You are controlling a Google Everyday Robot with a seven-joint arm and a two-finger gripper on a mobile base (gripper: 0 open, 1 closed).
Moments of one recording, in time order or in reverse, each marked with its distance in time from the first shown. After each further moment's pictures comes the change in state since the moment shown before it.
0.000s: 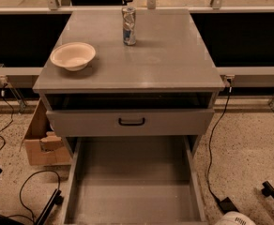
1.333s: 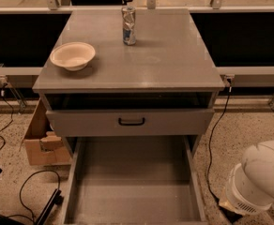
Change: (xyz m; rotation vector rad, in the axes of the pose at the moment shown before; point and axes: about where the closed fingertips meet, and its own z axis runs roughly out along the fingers) arm 0.006 -0.119 -0.204 0.173 0.047 0.037
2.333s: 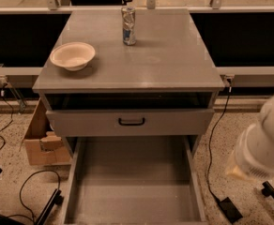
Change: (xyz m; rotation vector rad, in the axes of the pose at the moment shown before) arm -0.028 -0.057 -0.101 0.127 -0.042 -0.009
